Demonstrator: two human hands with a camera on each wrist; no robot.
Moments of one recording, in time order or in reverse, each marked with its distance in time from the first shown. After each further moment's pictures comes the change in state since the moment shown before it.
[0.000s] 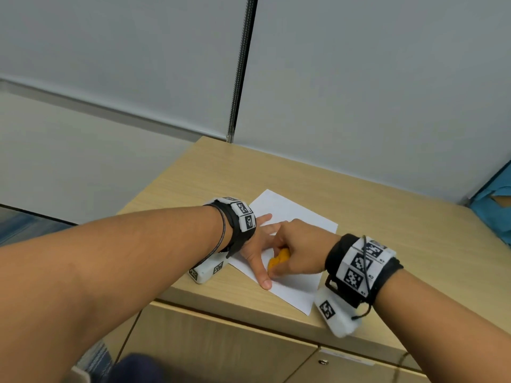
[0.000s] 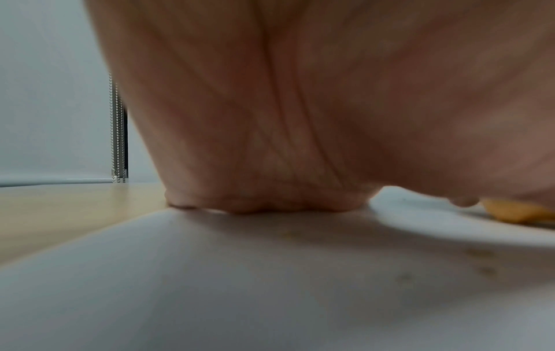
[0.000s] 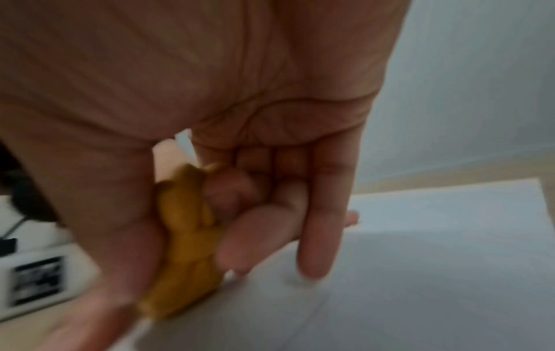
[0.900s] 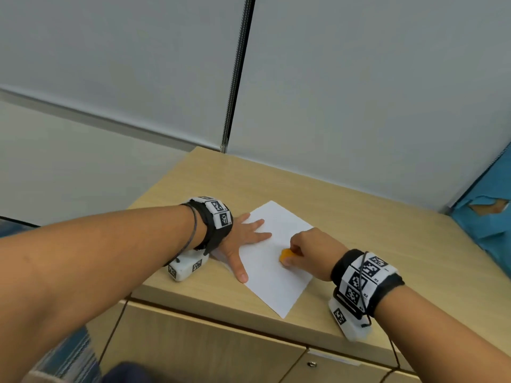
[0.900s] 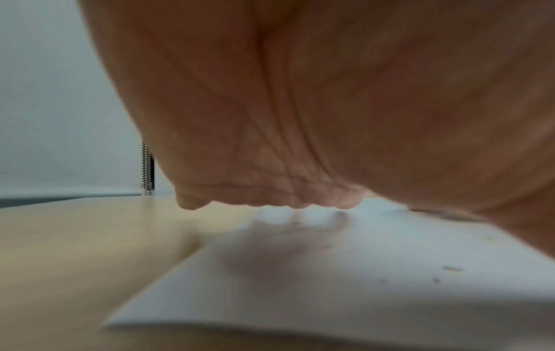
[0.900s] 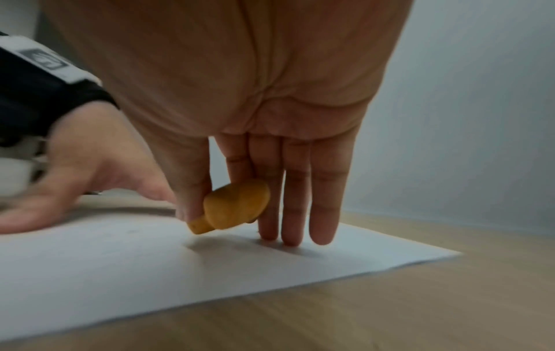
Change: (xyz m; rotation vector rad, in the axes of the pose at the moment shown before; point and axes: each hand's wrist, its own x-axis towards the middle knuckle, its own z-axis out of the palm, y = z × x) left_hand -0.038 -0.010 -0.014 0.040 -0.003 -0.113; right_hand -0.024 0.030 0.005 -0.110 0.136 0.211
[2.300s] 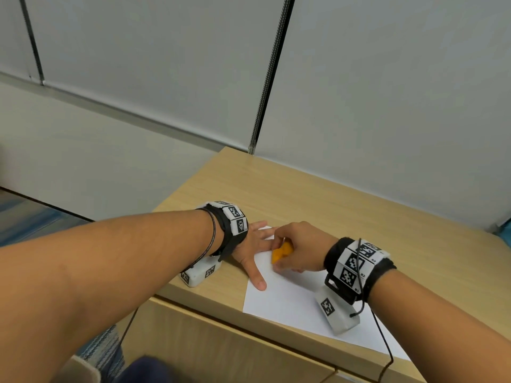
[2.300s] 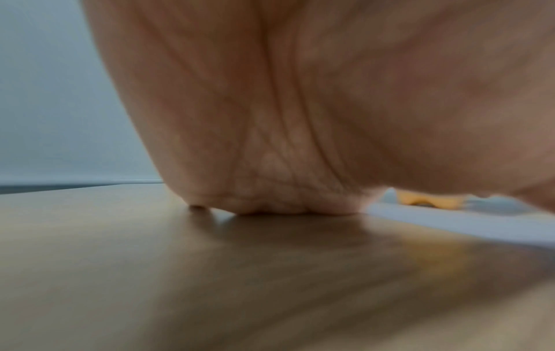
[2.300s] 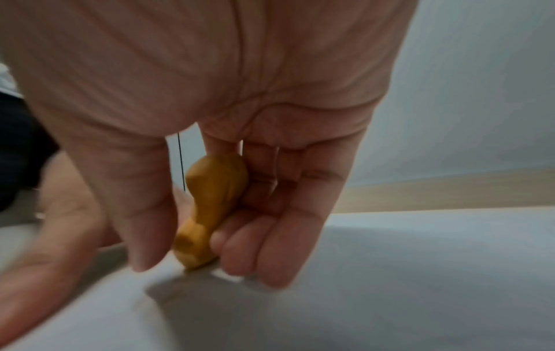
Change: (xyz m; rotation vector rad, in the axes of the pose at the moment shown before) left_hand -0.028 -0.010 0.015 -0.079 -0.031 -0.026; right_hand 0.048 -0.059 -0.012 0.255 -0.109 -0.192
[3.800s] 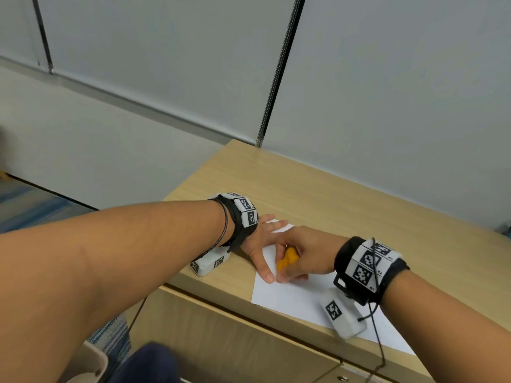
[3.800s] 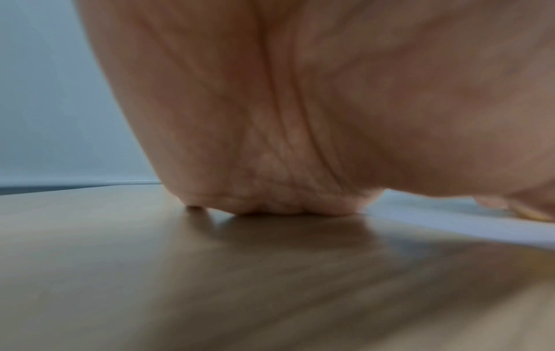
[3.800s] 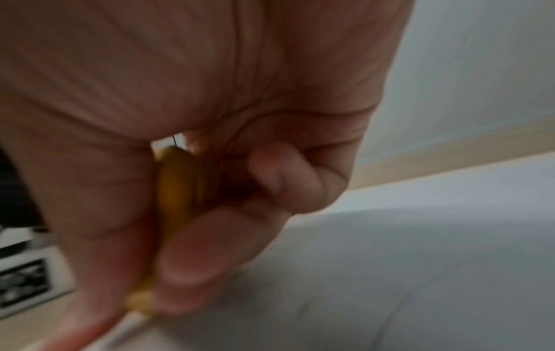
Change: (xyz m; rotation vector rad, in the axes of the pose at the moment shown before) left_hand 0.009 -0.005 0.005 -0.013 0.036 0.014; right_hand -0.005 -0.005 0.005 0.054 -0.213 -0.074
